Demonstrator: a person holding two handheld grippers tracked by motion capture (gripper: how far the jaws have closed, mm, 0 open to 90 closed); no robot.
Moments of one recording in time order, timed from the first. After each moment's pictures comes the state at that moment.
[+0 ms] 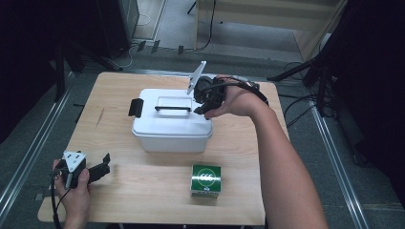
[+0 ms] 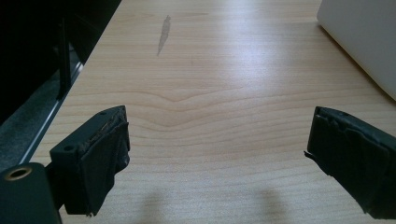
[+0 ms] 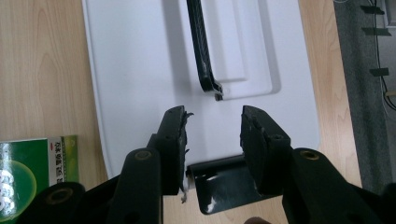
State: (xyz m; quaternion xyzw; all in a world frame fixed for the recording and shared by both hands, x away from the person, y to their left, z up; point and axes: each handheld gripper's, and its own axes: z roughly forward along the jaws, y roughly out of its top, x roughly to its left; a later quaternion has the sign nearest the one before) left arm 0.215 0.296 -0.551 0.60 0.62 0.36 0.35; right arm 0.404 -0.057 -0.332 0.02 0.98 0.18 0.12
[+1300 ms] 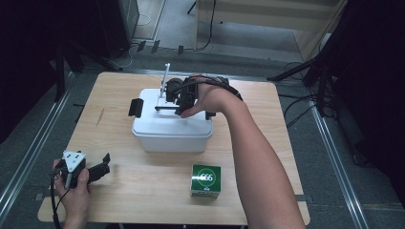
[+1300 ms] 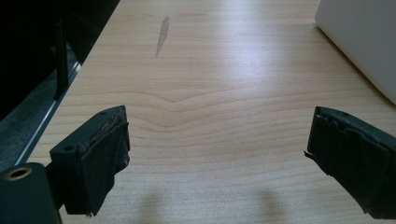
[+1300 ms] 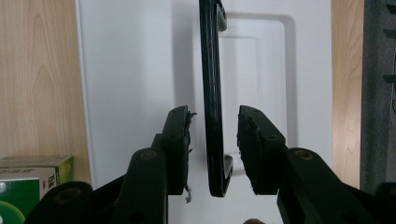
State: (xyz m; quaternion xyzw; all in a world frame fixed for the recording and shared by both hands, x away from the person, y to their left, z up) left arm 0.215 0.296 -0.551 0.60 0.62 0.36 0.36; right arm 0.410 0.011 -0.344 -0.02 0.98 0.13 0.11
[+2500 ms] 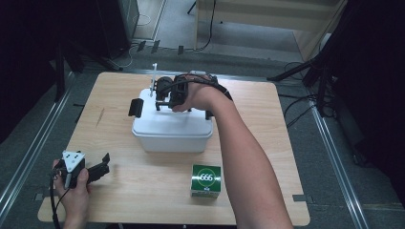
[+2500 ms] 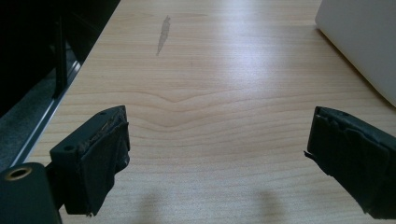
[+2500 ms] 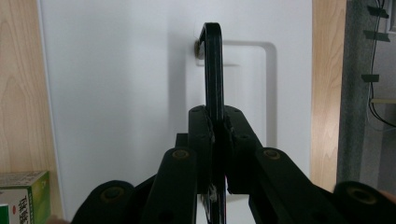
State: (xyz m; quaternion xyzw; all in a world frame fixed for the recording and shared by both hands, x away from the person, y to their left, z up) left arm 0.215 0.298 -0.551 0.60 0.62 0.36 0.36; right arm 0.413 0.036 -0.346 -0.02 0.98 0.11 0.15
